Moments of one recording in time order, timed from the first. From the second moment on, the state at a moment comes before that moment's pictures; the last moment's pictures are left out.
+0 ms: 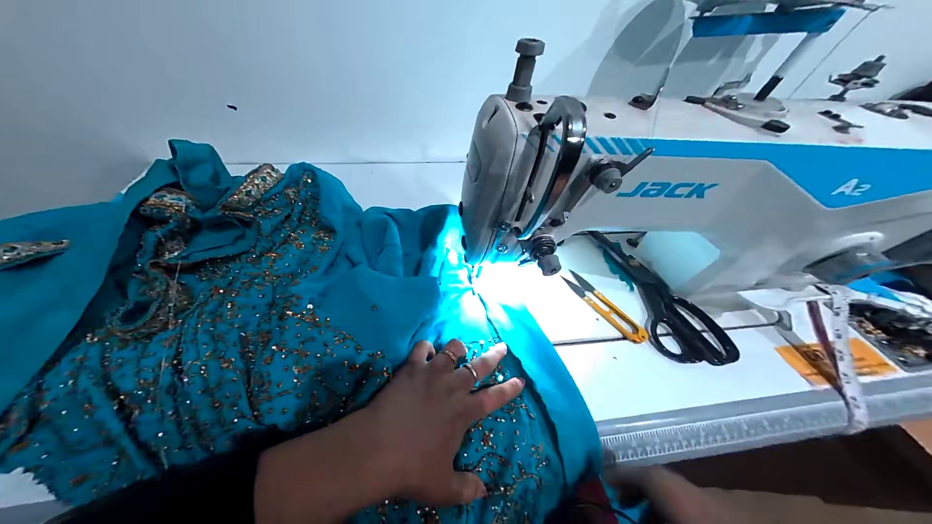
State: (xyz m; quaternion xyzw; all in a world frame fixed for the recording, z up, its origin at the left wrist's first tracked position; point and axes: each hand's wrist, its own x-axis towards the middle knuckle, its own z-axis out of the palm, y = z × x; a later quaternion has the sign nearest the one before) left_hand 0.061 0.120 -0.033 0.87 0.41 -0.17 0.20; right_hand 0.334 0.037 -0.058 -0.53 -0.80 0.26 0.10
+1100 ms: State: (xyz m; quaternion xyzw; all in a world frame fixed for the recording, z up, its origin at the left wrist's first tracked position) left_hand 0.032 0.128 -0.093 0.94 0.30 0.17 -0.03; right_hand 0.234 0.131 -0.089 -0.60 -0.73 0.14 0.28
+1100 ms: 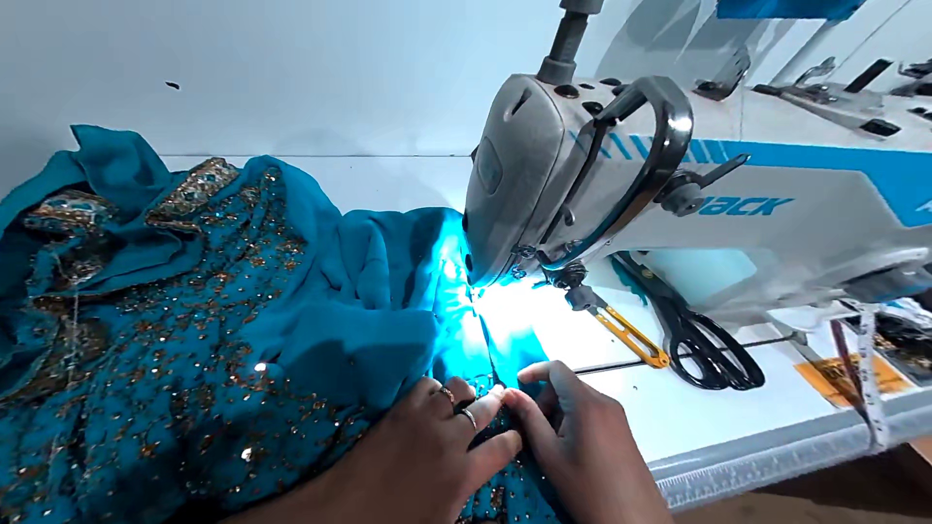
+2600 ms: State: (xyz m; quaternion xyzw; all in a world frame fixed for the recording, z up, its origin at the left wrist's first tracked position) left_hand 0.033 0.129 -0.087 0.91 0.39 0.16 0.03; right_hand 0.221 0.113 -0.095 -0.57 -0.76 0.02 0.30
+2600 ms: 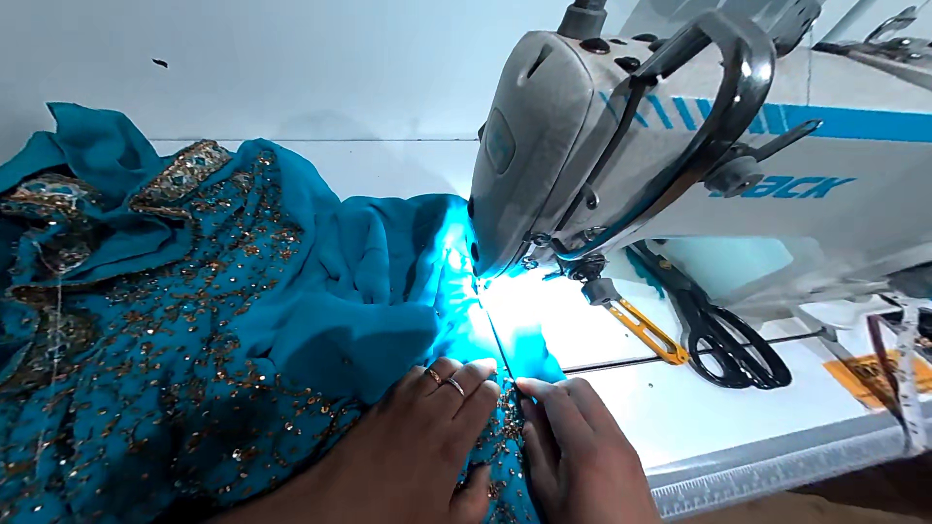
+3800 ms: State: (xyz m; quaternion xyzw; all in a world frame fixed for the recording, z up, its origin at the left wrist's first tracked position) left_hand 0.032 0.132 -0.091 0.92 0.38 0.13 0.00; right_hand 0.219 0.107 -0.095 -0.56 -0.78 0.01 0.27
